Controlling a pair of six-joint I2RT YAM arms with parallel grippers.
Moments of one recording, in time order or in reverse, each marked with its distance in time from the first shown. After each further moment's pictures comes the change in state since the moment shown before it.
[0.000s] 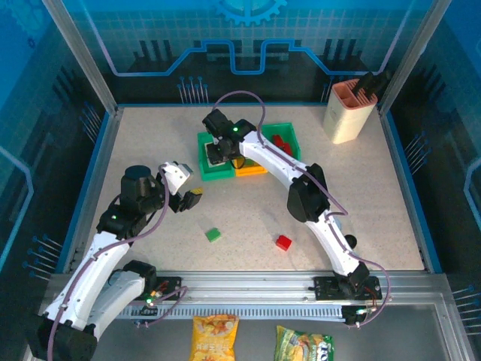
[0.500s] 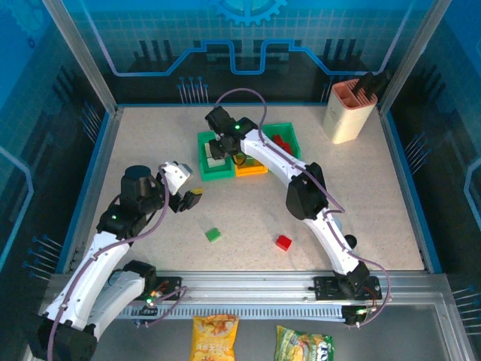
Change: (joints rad) left arm 0.000 0.000 0.000 0.000 0.000 0.000; right arm -0.031 0.046 0.046 0.034 0.031 -0.030
